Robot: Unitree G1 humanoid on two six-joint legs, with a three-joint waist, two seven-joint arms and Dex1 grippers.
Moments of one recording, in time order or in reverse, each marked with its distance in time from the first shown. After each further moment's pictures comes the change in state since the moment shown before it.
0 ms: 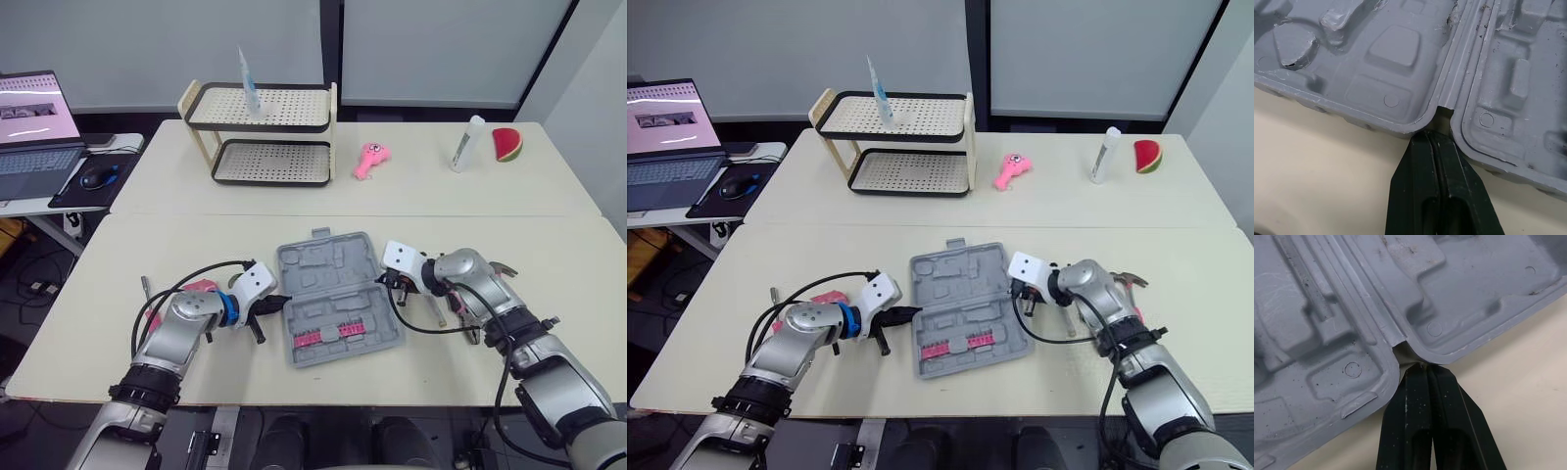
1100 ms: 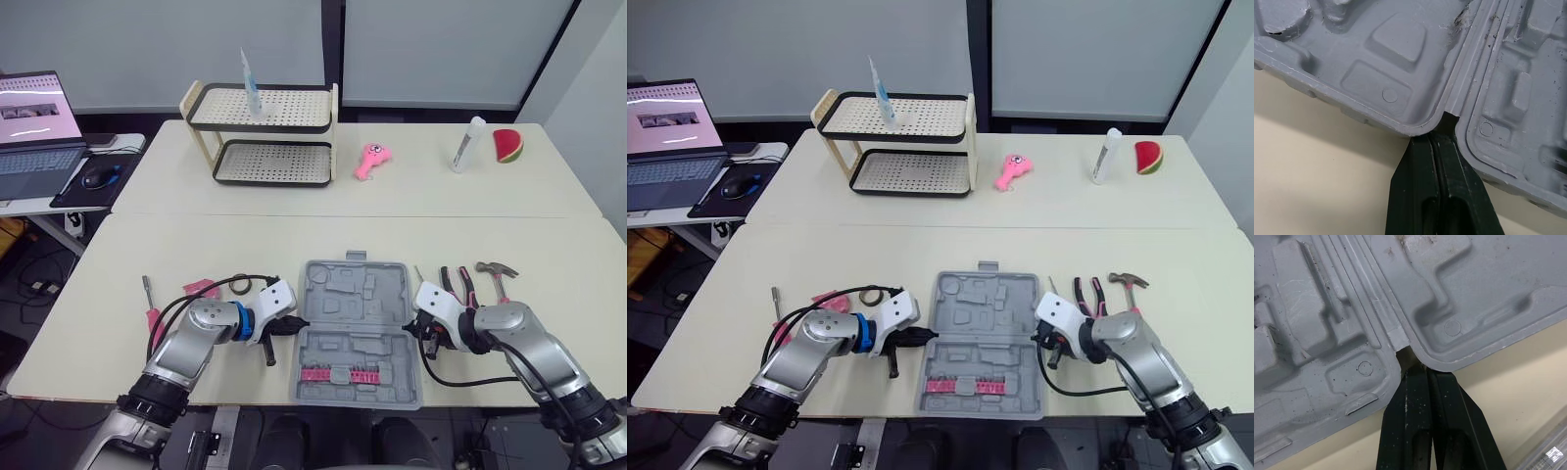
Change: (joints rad) left arm 0.062 -0.001 -0.089 -0.158 0.010 0.076 -0.111; right arm 0.442 -0.166 -0.114 -0.669 0.115 0.460 -0.005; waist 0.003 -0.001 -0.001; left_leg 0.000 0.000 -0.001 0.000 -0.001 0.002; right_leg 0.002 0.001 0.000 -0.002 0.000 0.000
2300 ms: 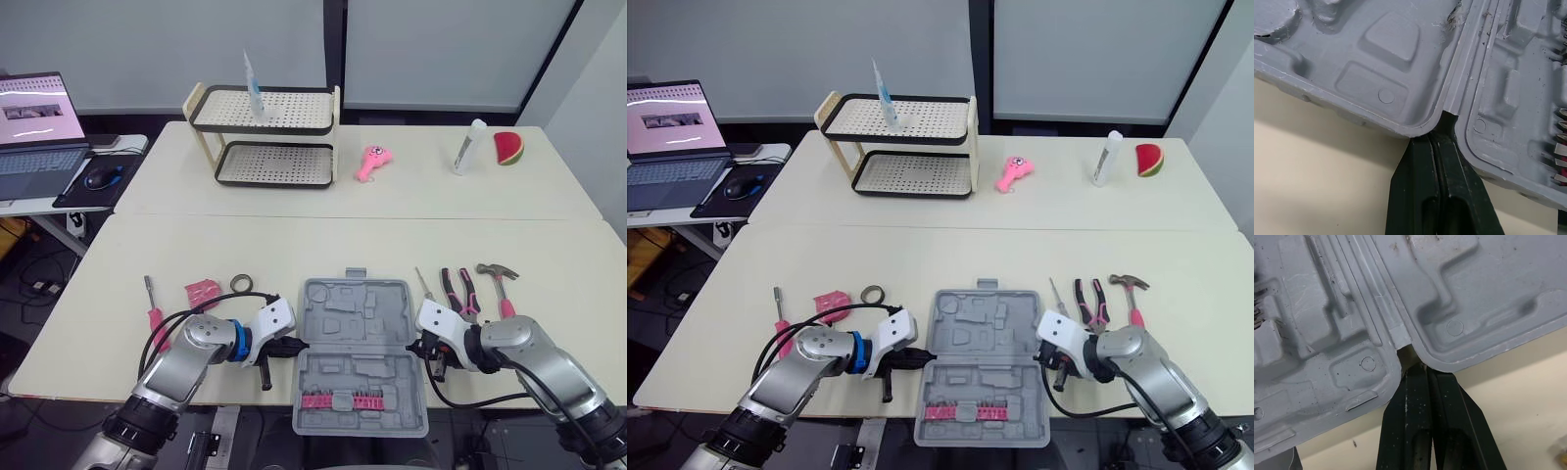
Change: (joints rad) left arm 0.106 0.046 -0.020 -0.147 -0.031 0.088 -0.021; right arm 0.084 -0.092 0.054 -0.112 0.051 0.033 0.008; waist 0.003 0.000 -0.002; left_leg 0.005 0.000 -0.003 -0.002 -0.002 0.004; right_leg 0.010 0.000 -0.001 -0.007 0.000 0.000
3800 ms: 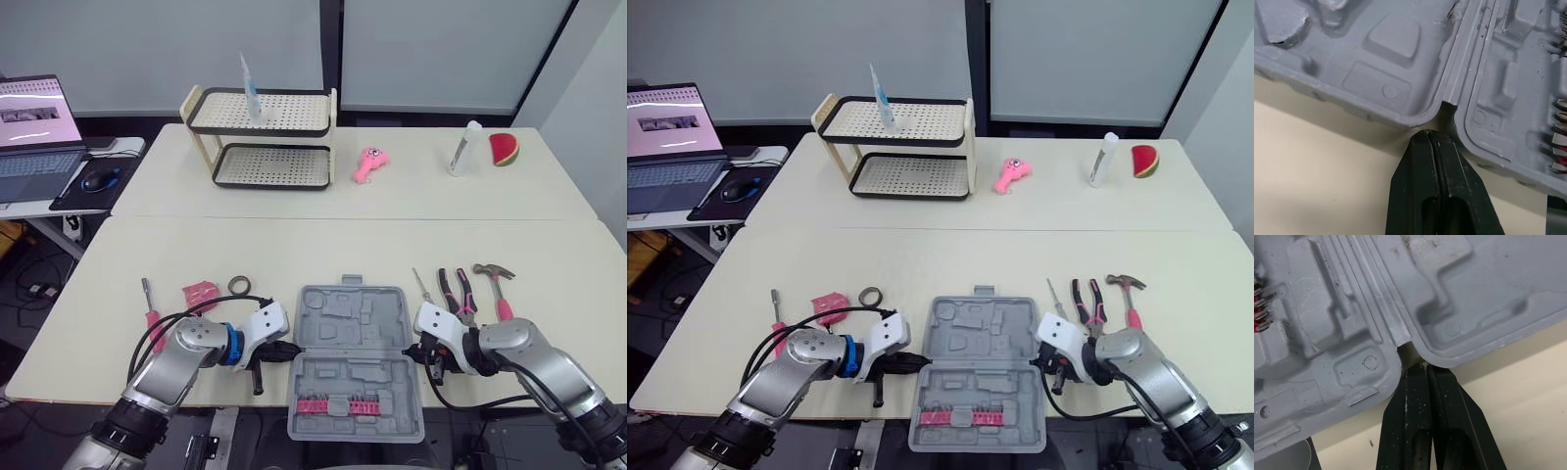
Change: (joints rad) left arm 0.032 0.061 0.022 0.002 -0.028 -0.023 0.002; right arm 0.002 -0.016 -0.019 0.033 0.068 -0.009 -0.027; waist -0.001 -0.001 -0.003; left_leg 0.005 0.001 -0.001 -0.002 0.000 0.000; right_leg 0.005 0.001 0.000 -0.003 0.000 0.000
